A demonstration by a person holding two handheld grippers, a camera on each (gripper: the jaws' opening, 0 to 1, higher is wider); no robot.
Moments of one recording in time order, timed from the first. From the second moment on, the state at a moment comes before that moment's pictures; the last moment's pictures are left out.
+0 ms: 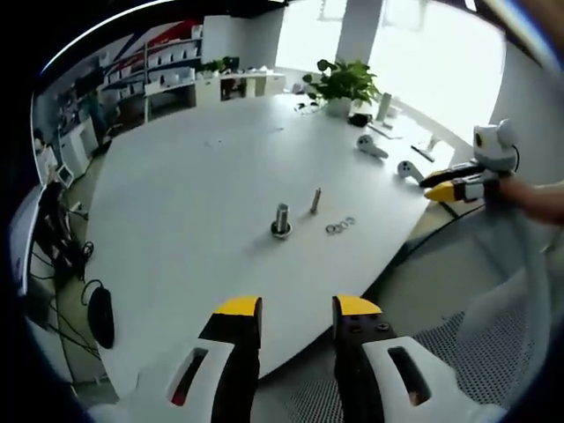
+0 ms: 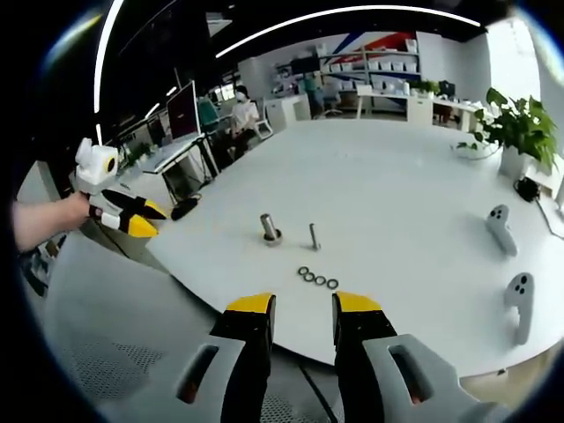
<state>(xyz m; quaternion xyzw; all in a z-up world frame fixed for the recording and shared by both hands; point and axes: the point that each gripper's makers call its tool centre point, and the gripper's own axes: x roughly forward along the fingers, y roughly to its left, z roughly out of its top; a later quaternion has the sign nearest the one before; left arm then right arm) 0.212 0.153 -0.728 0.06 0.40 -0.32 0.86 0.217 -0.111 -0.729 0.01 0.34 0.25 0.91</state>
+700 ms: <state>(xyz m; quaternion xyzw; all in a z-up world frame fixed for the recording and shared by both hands) 0.177 0.155 -0.722 0.04 0.38 -0.30 0.87 0.215 -0.109 -0.732 0.00 0.35 0.25 0.90</state>
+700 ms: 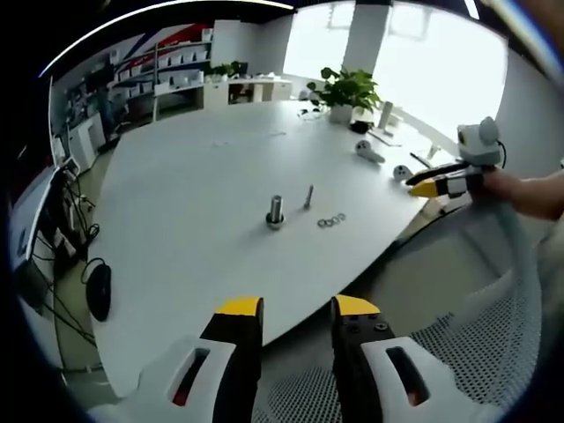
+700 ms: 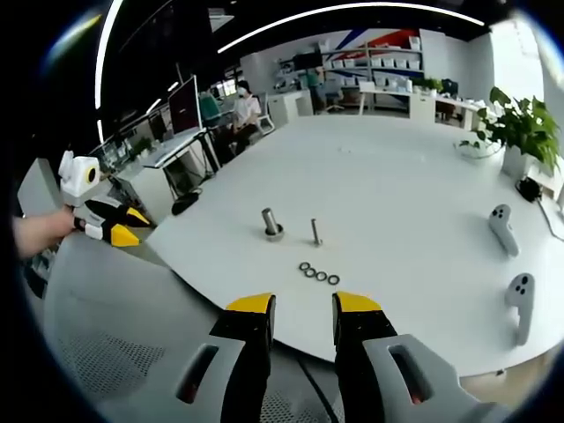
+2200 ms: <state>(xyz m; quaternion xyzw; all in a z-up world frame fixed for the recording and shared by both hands) 0.178 0.151 -0.724 0.03 0.36 -0.32 0.88 0.240 -0.115 -0.735 0.01 0.37 0.28 0.88</state>
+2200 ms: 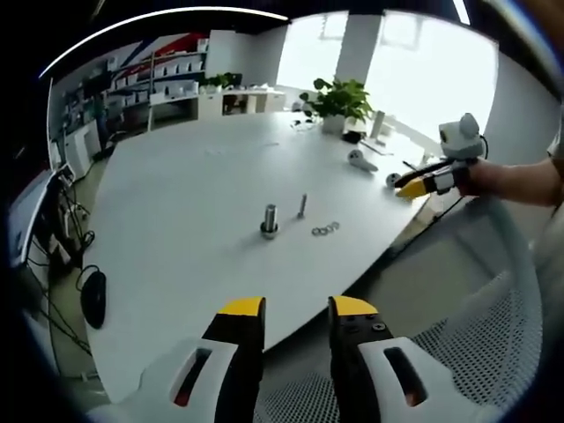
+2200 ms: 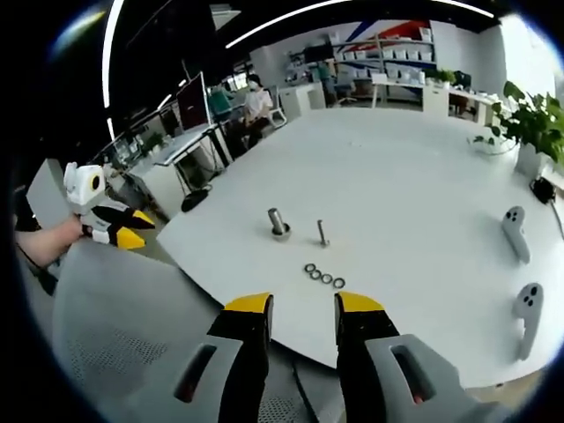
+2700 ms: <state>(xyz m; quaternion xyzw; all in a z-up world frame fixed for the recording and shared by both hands) 0.178 0.154 -0.728 0.04 0.37 -0.32 0.87 0.285 -0.115 -0.774 -0.06 0.42 0.32 0.85</state>
